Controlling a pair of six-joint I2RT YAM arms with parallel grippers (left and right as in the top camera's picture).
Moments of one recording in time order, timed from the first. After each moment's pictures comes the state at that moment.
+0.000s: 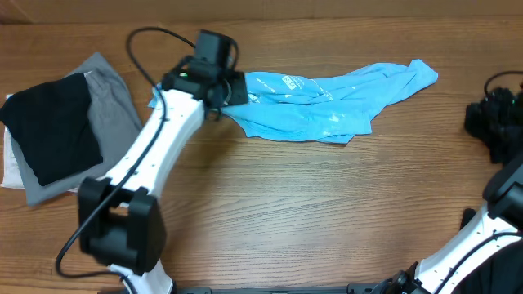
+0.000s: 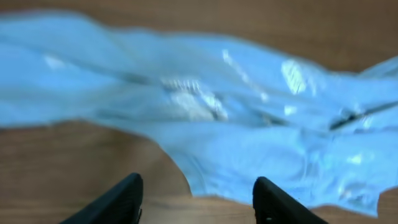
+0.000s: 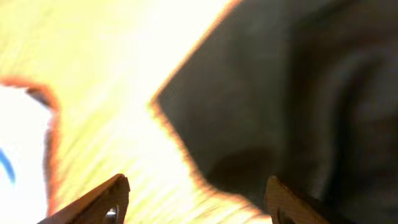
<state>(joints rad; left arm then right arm) -0.32 1.86 1.56 -0.72 0.03 -0.46 -0.63 2.25 1.85 -0.89 -0.22 0.25</state>
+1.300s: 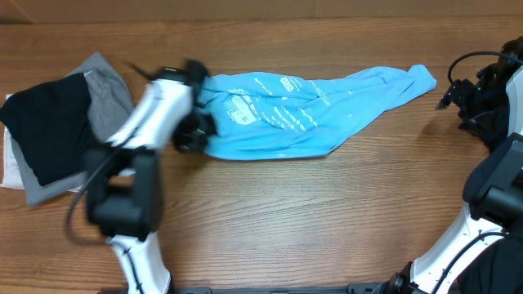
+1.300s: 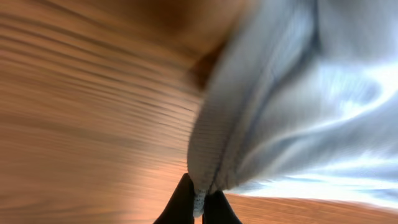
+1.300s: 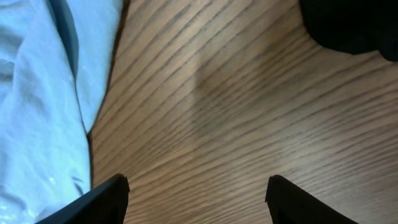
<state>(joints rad) -0.15 2.04 1.56 -1.19 0.08 -0.49 -0.45 2.16 1.90 -1.25 -0.19 0.23</state>
